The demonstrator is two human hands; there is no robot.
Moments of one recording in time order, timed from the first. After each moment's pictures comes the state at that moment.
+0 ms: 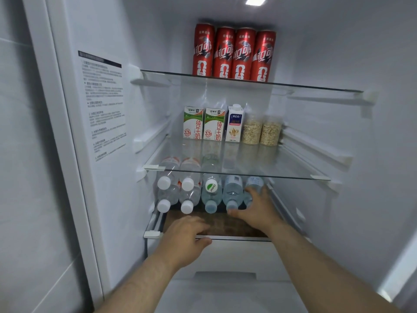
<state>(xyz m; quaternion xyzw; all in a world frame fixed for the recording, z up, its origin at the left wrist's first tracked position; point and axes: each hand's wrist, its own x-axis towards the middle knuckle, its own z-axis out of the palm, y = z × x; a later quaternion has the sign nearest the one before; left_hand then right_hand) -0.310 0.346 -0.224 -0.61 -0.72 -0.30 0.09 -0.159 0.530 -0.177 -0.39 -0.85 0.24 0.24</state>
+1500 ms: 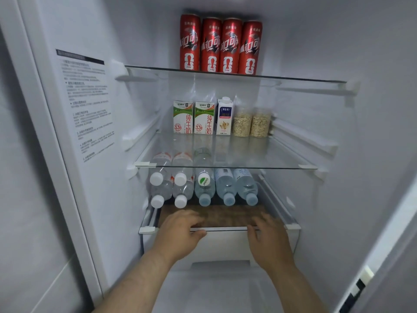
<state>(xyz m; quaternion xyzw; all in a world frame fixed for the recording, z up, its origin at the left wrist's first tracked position) -0.302 0.341 -0.216 -0.59 -0.74 -0.32 0.06 -0.097 0.483 -0.246 -0.38 -0.85 0.08 0.34</state>
